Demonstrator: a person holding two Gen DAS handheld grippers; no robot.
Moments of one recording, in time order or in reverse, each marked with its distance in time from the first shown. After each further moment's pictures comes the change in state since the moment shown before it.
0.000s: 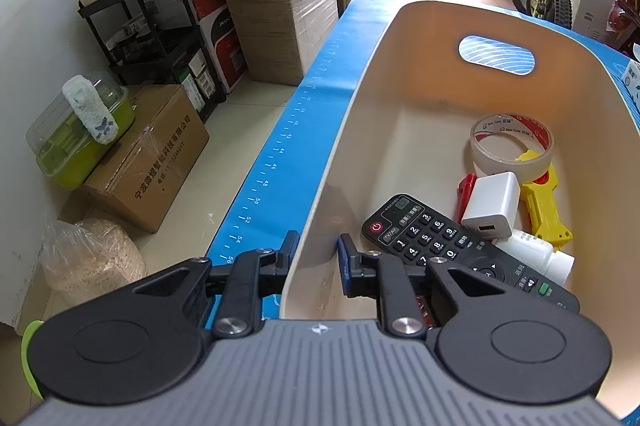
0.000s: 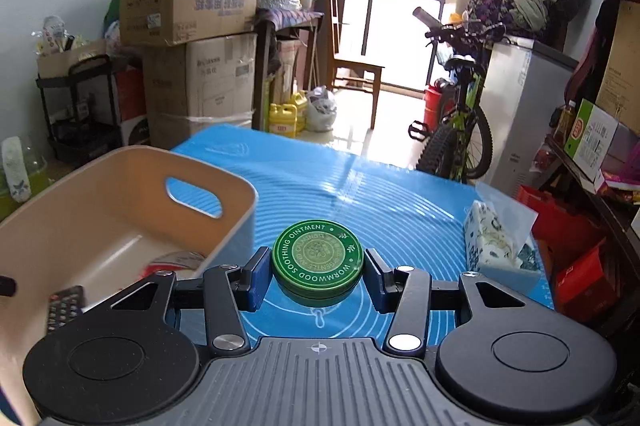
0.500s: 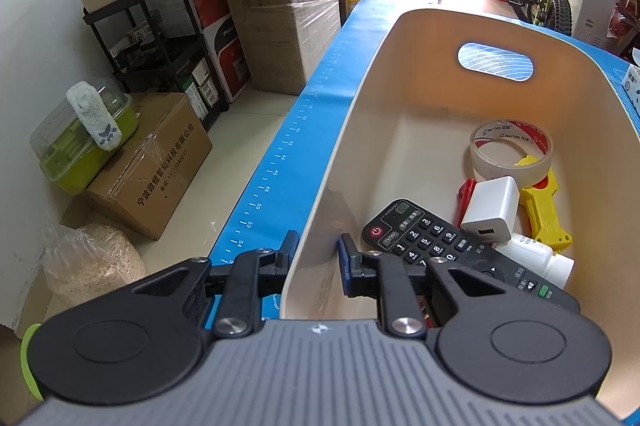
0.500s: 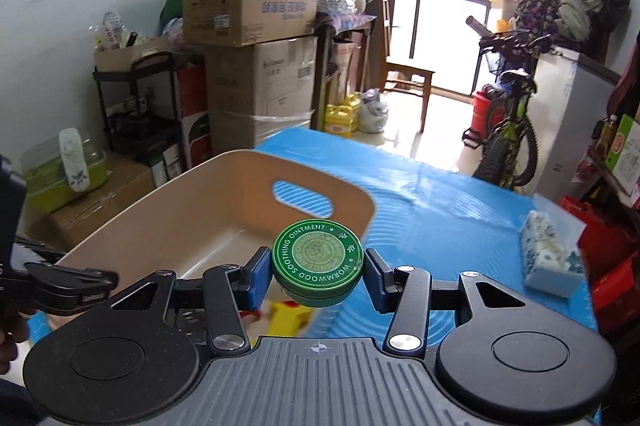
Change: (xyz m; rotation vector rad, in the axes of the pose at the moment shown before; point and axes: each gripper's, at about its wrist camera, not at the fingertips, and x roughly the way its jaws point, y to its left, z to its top) left arm -0.003 -0.001 -0.004 -0.003 -0.034 0.005; right arm -0.041 0.071 0.004 -0.038 0.027 0.135
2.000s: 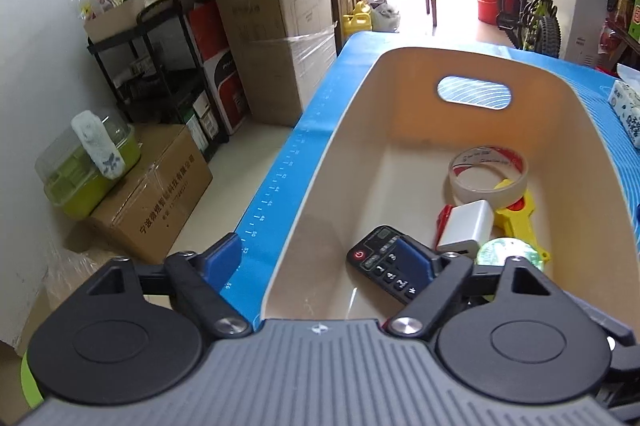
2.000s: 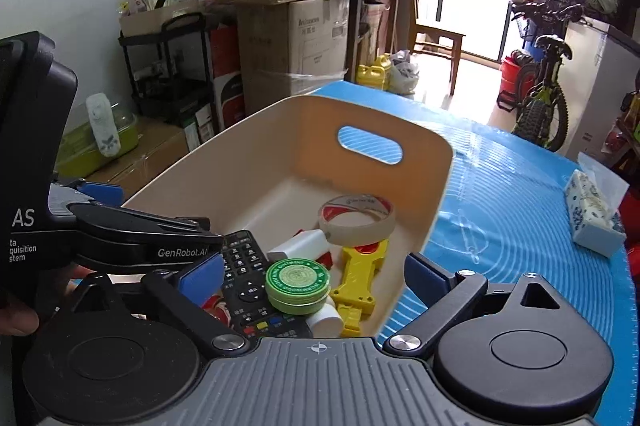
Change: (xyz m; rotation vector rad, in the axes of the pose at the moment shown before) left arm -0.025 -0.014 -0.001 0.019 -0.105 0.003; right arm 0.002 0.050 -0.020 -0.005 0.107 0.055
